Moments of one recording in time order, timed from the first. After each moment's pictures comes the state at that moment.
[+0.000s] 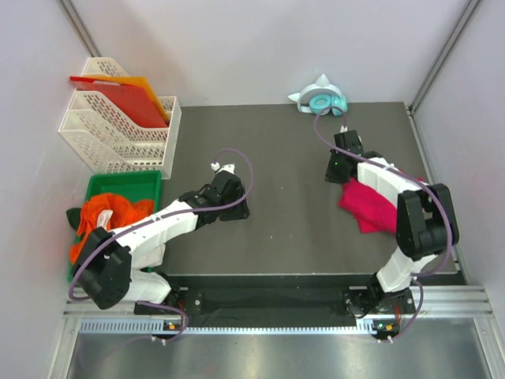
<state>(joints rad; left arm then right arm) -0.69 1.35 0.85 -0.38 -0.10 -0.70 0.27 1.65 1.12 -0.41 0.07 0.49</state>
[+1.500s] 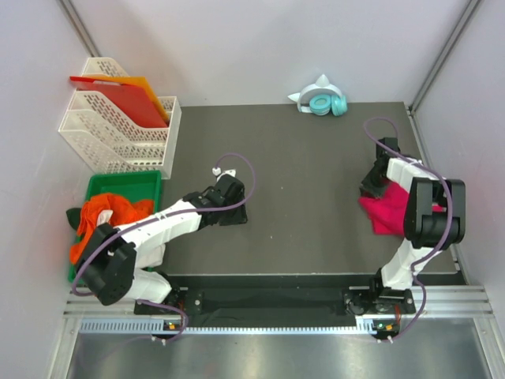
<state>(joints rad) -0.71 1.38 0.84 -0.43 -0.11 -0.73 -0.08 1.76 1.09 -0.56 0.09 0.62</state>
